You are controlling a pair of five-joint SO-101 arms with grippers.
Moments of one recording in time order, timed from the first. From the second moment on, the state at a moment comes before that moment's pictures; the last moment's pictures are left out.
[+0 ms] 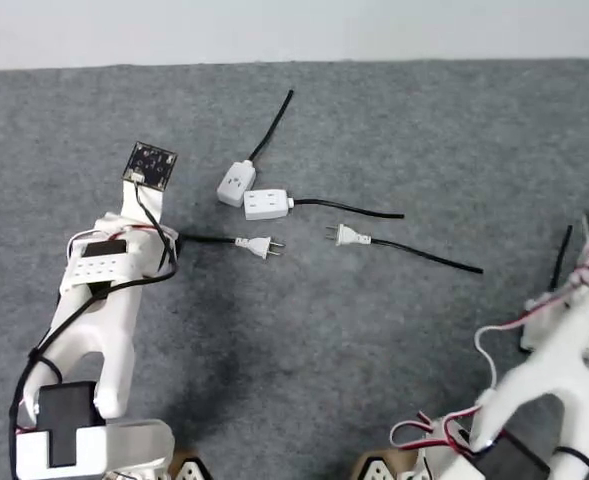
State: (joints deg) left arm -10.5 -4.8 43.6 32.0 -17.3; right arm 39.4 -19.5 22.6 92.7 26.9
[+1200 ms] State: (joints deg) left arm 12.7 38.5 -18.8 55.3 -40.4; right arm 2.1 -19.5 55.4 52.3 15.1
